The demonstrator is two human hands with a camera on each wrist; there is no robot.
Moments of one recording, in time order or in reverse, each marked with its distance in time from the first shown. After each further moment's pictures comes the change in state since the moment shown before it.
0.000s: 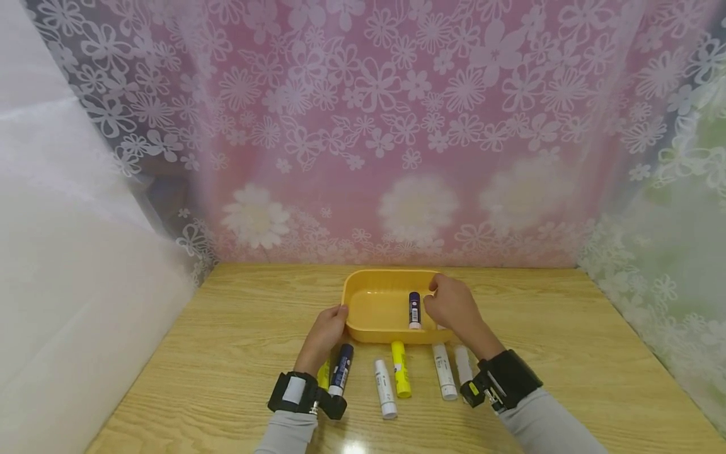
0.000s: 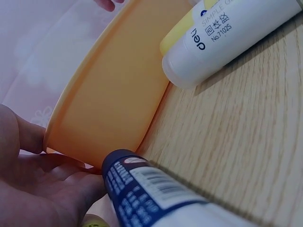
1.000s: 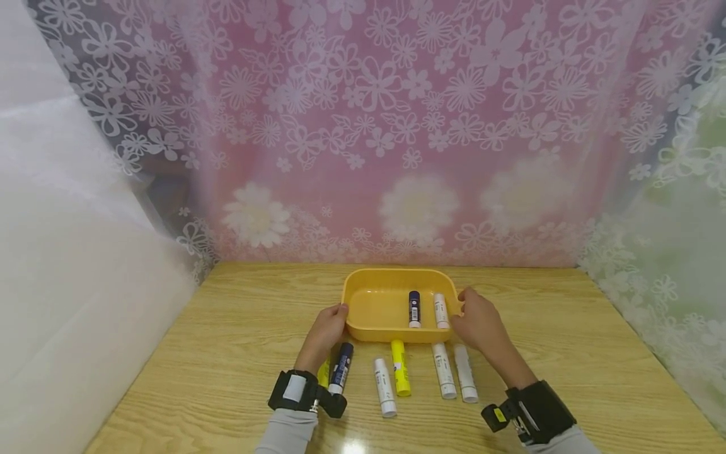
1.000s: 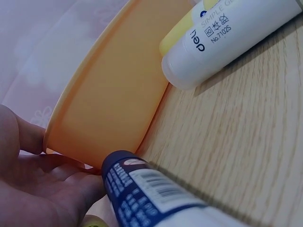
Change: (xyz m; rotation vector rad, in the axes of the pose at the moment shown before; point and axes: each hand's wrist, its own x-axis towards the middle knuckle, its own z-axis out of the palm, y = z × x) left_hand -0.001 0.000 0.000 0.006 0.008 -0.013; right_hand -0.029 0.041 -0.007 0.026 0.001 0.013
